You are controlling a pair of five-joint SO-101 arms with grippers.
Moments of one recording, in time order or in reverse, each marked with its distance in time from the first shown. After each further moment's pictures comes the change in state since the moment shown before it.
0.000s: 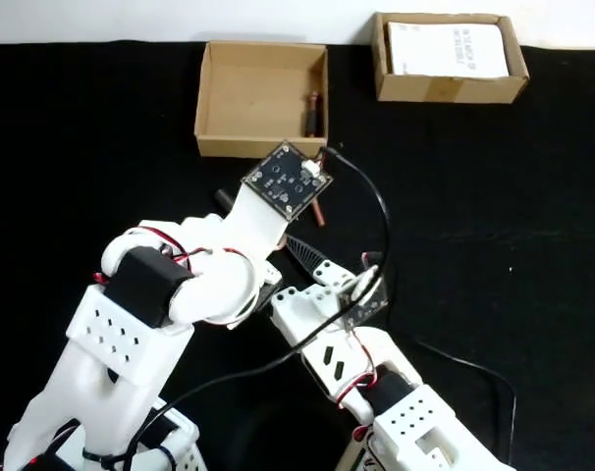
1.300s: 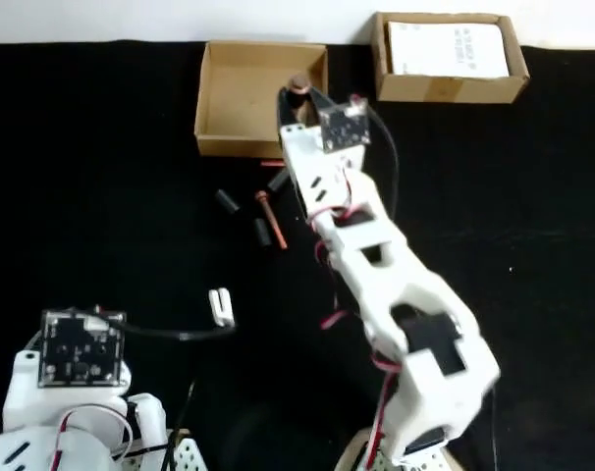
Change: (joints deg) left arm -49.1 -57.9 22.6 7.7 -11.9; right arm 17.4 78.3 -70.6 -12.2 5.8
